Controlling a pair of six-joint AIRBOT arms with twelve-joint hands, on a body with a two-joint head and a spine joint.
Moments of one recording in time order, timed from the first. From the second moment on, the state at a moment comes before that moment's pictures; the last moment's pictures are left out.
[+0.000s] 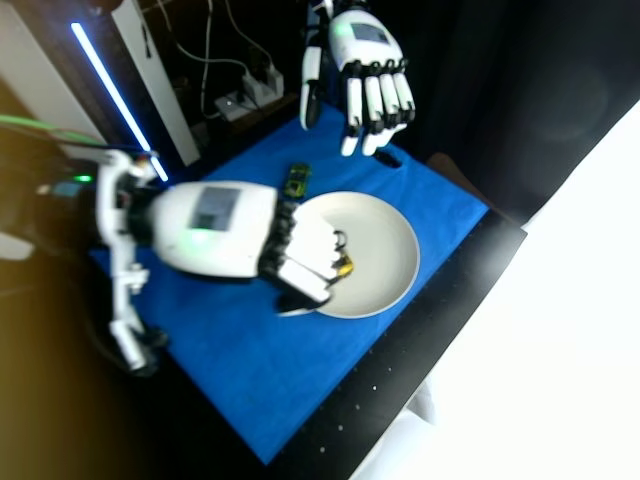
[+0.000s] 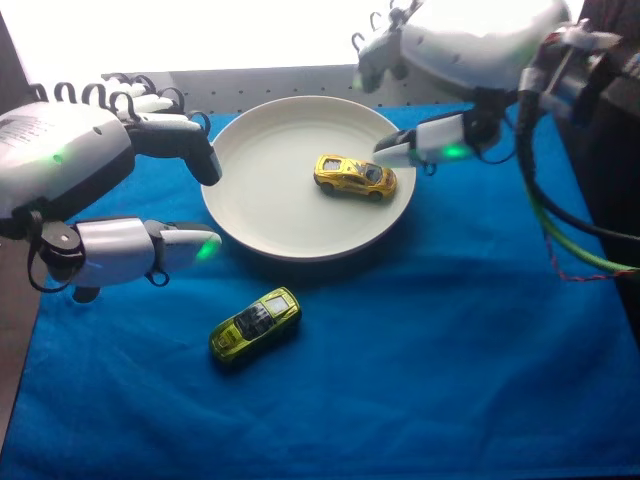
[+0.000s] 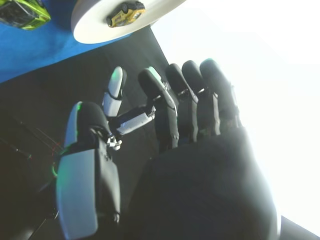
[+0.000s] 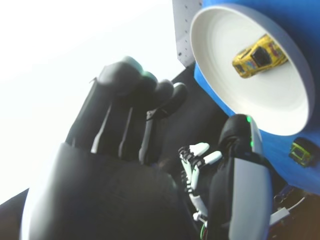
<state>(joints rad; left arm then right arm) 0.84 -0.80 0.88 -0.21 -0.79 1.21 -0.49 -1.26 1.33 0.02 0.46 -1.21</state>
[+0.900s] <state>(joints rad) 0.84 -0.80 0.88 -0.21 -0.79 1.21 -0.49 -1.39 1.45 0.03 0.31 -1.21</state>
